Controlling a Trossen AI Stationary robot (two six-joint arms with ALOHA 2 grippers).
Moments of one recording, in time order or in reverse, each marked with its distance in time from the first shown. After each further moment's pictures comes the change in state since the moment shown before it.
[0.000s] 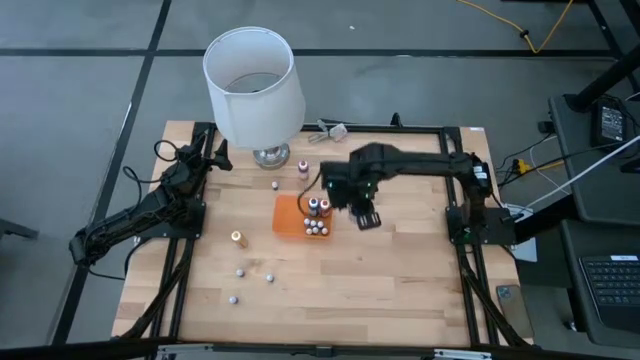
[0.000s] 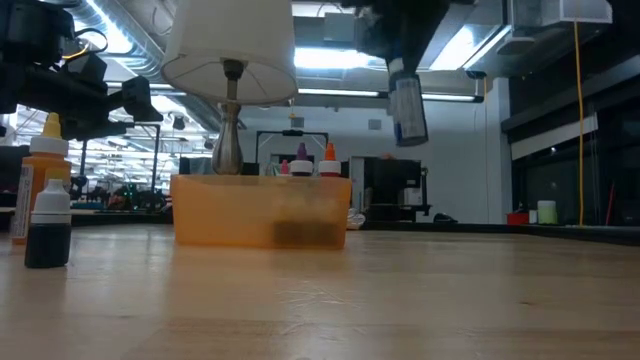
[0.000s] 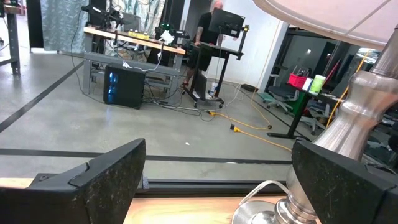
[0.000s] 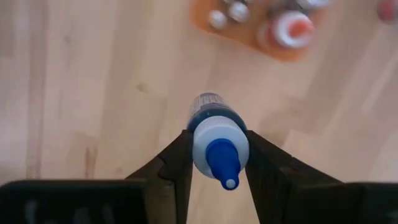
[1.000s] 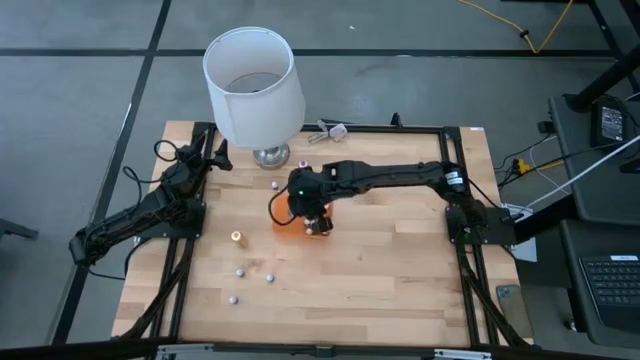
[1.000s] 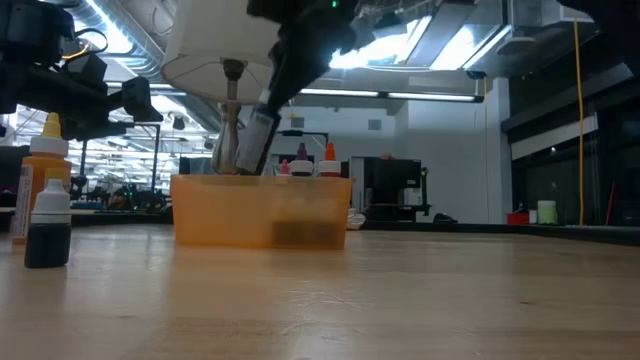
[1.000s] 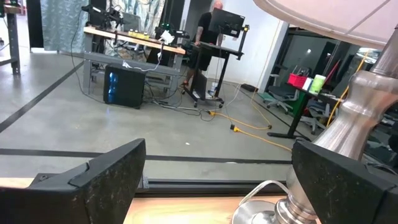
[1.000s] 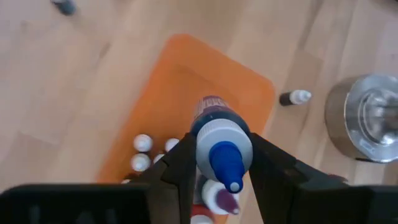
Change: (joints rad) left arm 0.000 0.000 0.000 -0.001 0.000 0.000; right arm 0.017 0.175 -0.001 0.610 0.123 -0.156
